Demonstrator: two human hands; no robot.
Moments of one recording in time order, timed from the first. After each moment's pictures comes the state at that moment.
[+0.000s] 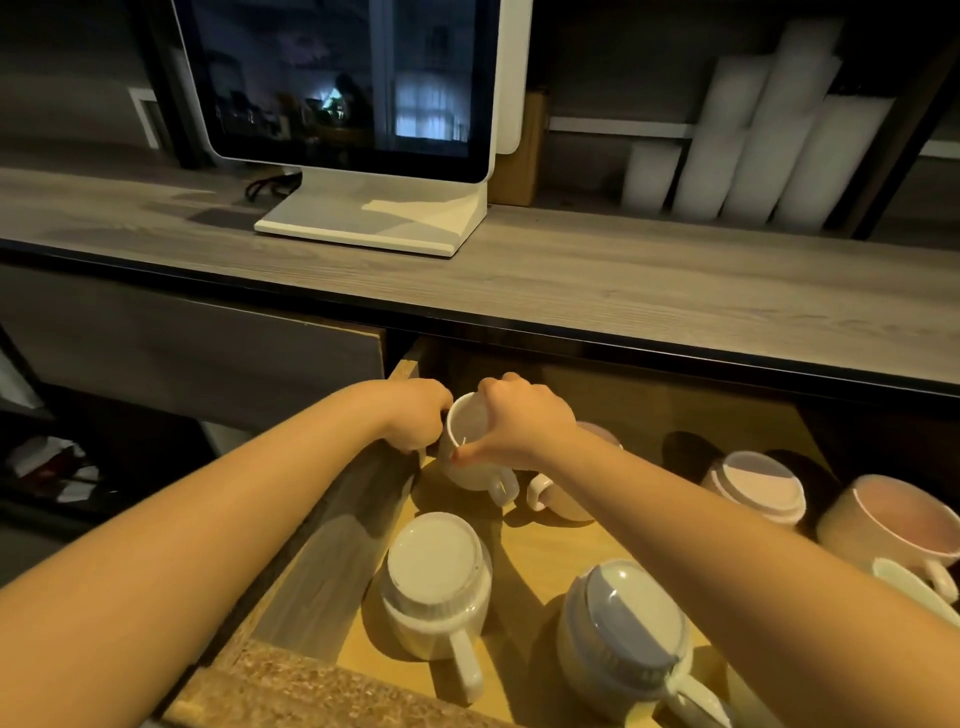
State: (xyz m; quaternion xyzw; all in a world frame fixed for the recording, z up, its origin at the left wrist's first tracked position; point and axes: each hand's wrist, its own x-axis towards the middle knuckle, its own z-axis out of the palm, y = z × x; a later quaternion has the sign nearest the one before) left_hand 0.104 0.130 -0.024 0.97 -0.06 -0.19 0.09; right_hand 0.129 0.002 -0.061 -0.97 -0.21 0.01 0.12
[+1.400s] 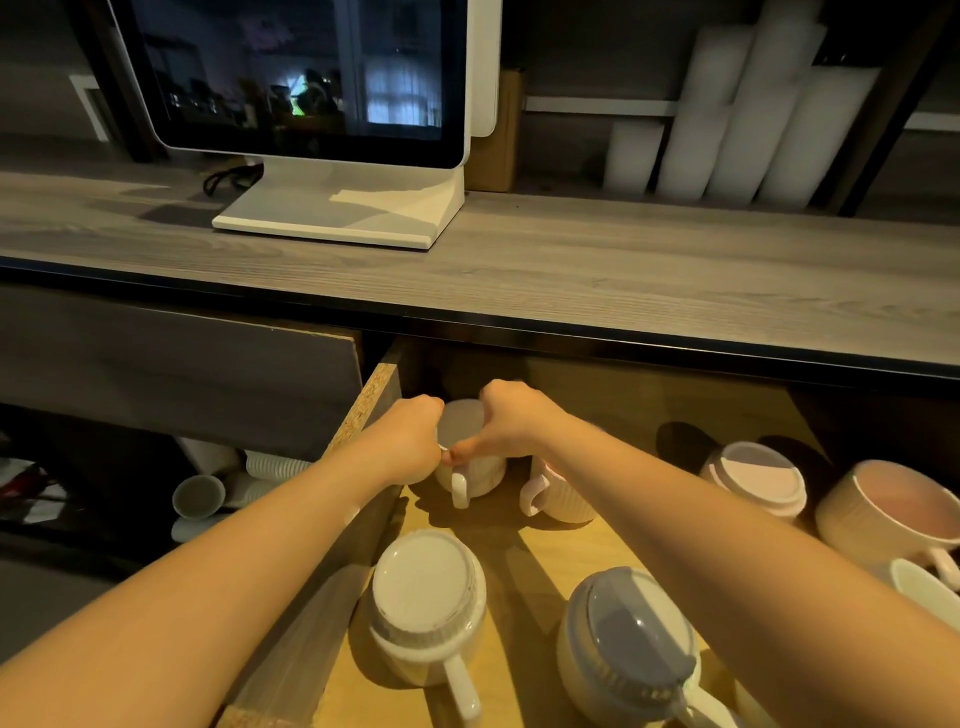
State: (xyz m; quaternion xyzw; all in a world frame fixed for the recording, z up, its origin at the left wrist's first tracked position) left_hand 0.120 0.126 -0.077 0.98 0.00 -0.08 0.19; right_hand 0.165 0.000 -0.084 -0.96 -0.16 0.11 0.18
